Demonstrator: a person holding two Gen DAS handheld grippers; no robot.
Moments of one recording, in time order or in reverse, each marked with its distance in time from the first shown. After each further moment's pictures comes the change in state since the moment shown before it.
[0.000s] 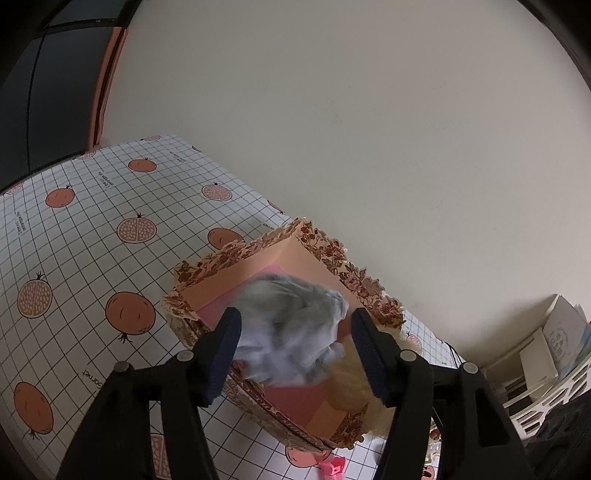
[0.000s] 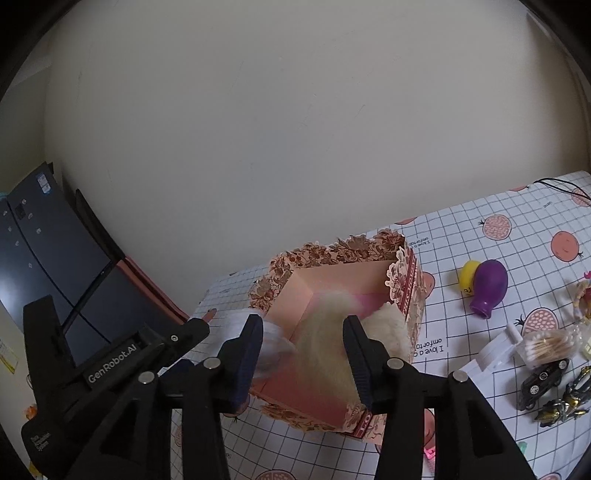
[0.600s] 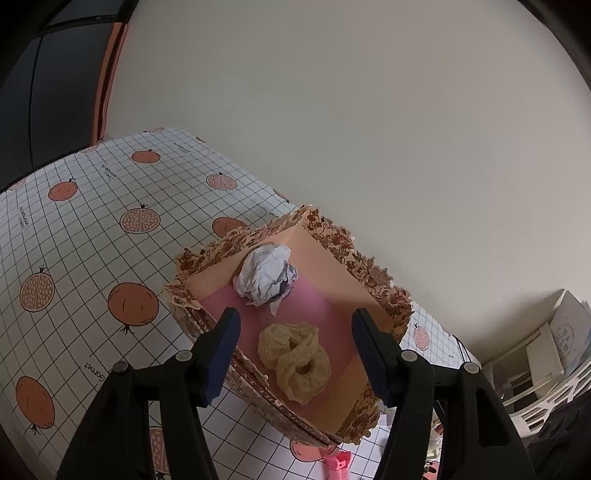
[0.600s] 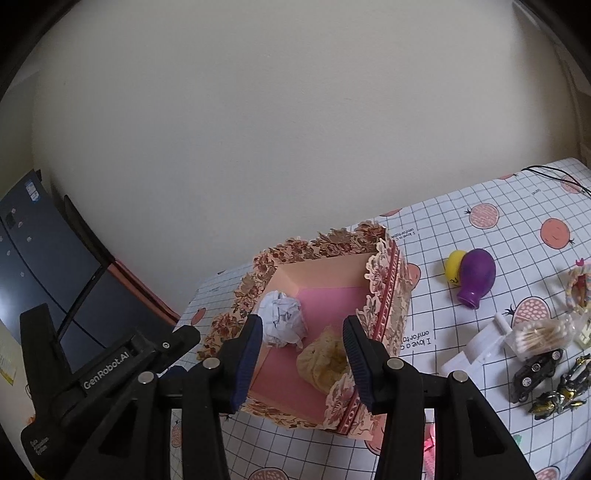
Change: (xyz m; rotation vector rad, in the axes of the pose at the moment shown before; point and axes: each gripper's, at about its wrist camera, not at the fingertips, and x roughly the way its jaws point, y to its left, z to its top) left arm 0.007 -0.002 -0.005 0.009 0.037 0.029; right arm 0.002 -0.018 -0.001 0.048 0.020 -0.034
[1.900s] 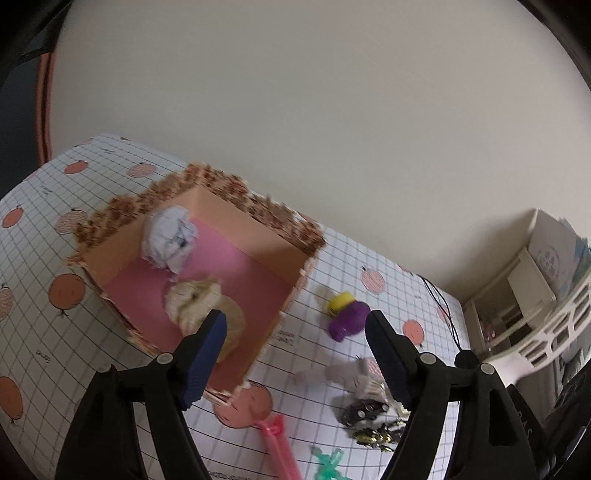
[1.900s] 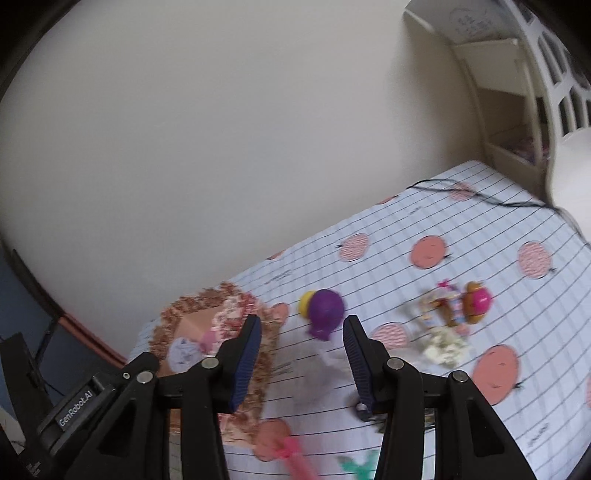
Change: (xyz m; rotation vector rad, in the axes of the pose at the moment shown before) left arm 0.010 -0.110 -0.060 0.222 0.108 -0.104; right arm -0.086 -0.112 0.030 0.143 -0.113 -0.267
